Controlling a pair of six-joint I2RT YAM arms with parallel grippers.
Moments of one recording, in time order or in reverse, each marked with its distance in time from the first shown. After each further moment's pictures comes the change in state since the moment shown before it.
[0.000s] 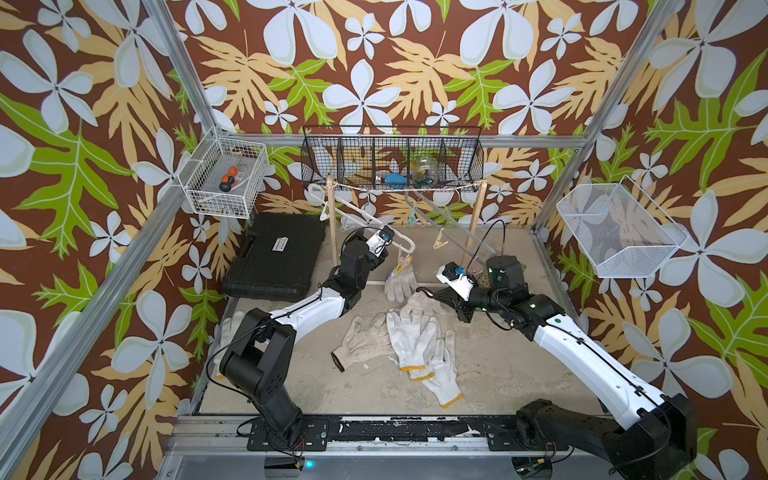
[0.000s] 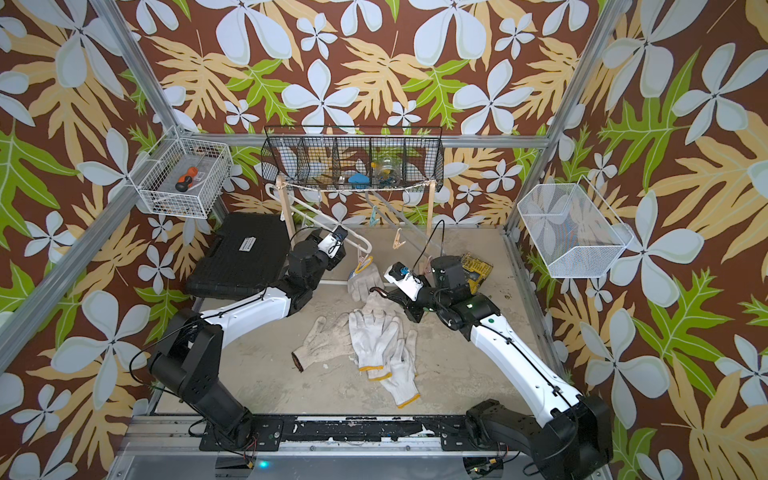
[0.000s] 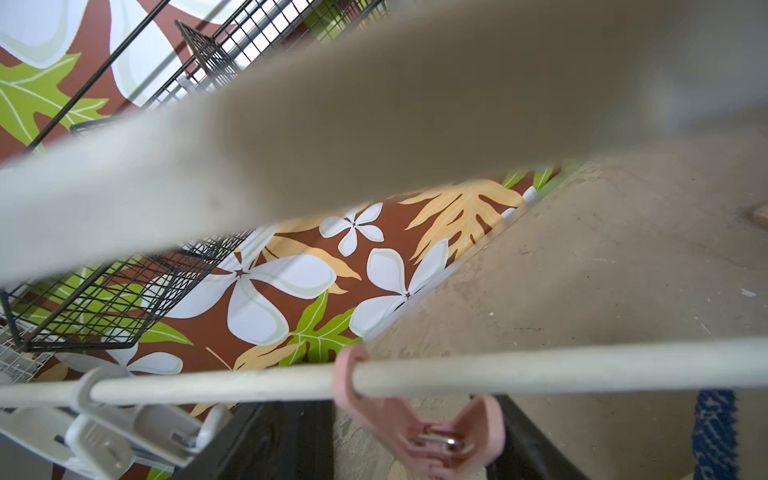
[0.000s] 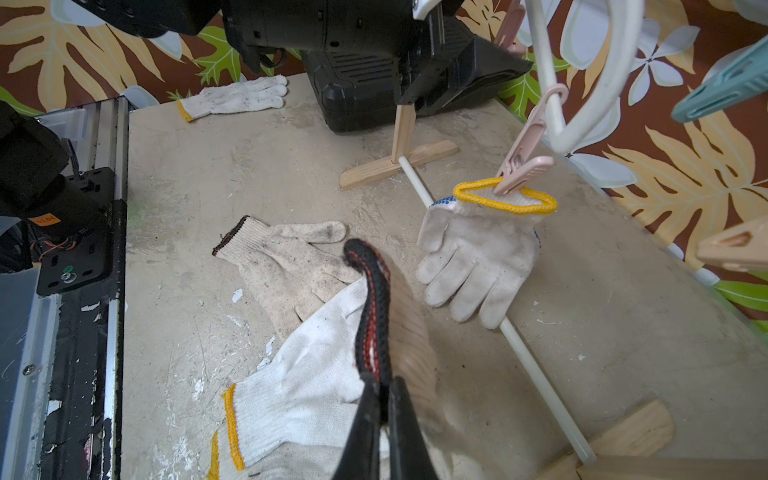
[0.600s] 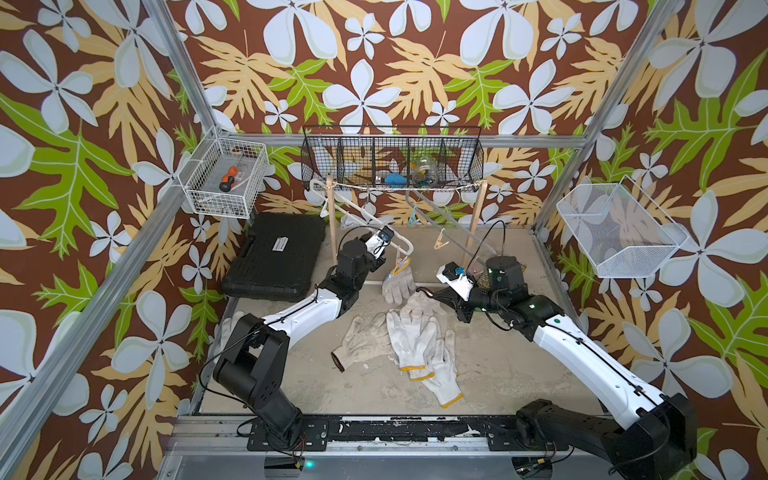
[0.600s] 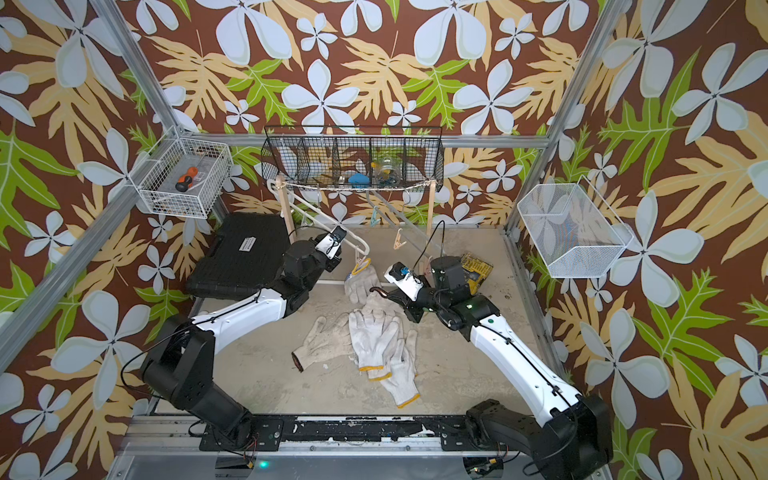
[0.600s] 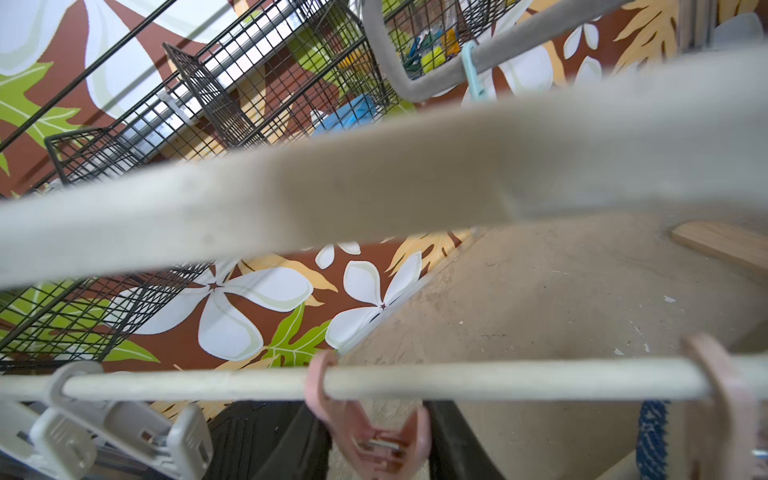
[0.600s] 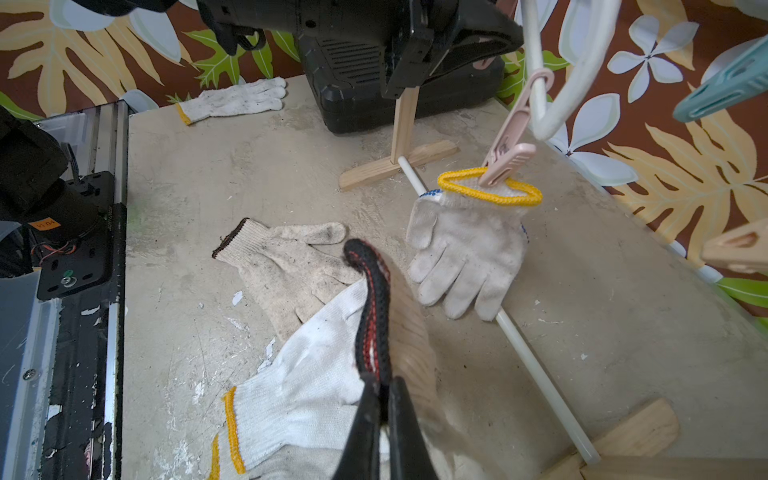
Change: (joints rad) left arm 0.005 -0.057 -0.013 -0.062 0.110 -0.053; right arm 0.000 0.002 -0.009 0.014 0.000 0.011
